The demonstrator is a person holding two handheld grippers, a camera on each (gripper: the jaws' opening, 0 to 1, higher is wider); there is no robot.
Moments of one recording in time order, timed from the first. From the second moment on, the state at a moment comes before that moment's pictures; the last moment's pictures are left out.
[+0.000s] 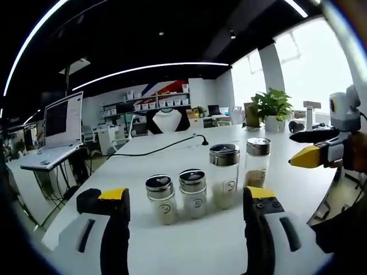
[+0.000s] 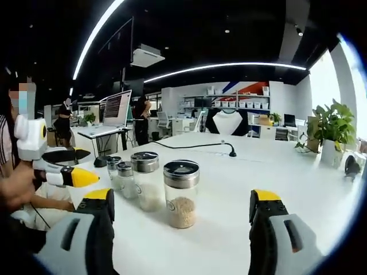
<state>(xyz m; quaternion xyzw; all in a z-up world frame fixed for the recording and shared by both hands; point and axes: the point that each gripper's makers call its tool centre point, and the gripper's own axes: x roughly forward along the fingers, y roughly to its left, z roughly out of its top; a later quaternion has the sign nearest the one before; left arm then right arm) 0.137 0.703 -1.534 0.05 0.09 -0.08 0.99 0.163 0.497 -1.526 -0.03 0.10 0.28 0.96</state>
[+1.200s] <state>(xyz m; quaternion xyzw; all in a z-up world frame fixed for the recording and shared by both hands) 0.133 0.700 -1.529 0.04 0.09 -0.08 0.99 0.155 0.507 -1.528 -0.02 0.10 0.30 0.95</state>
